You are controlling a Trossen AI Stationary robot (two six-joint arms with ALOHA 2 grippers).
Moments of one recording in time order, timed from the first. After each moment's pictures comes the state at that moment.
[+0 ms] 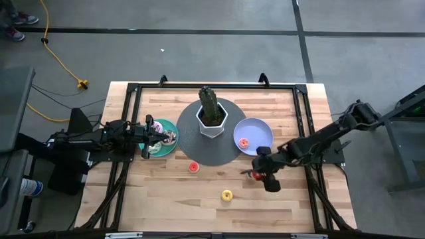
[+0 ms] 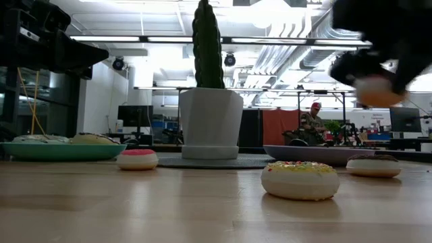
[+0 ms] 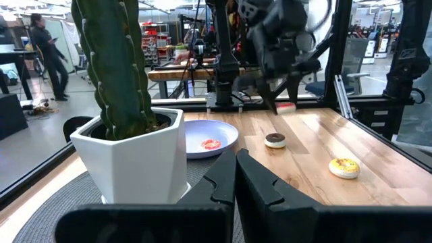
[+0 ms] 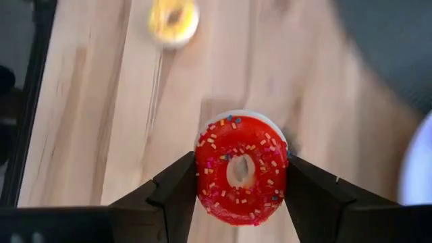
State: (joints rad) left arm 0.05 0.01 0.01 0.02 0.04 0.05; right arm 0.42 1.32 0.76 -0.45 -0.03 0.39
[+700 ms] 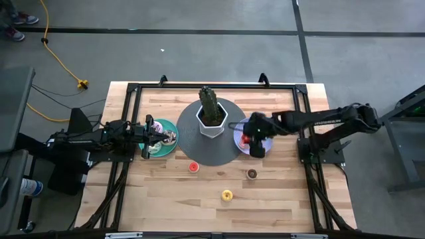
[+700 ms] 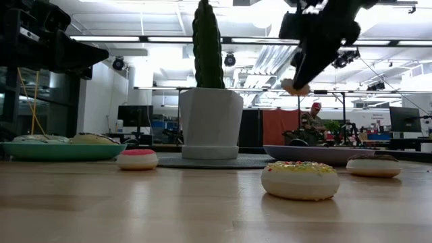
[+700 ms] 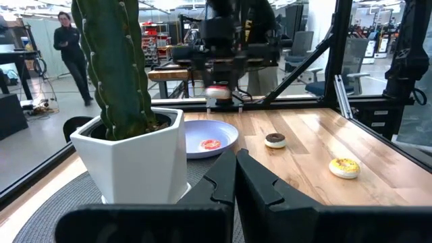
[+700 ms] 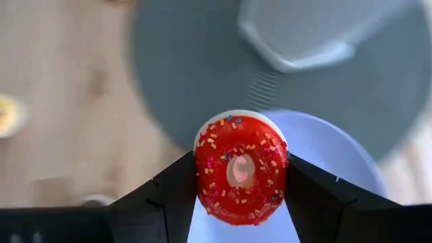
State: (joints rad) left arm 0.05 0.01 0.01 0.02 0.04 0.05; right arm -0.03 1.32 0.95 -0.61 0.04 0.09
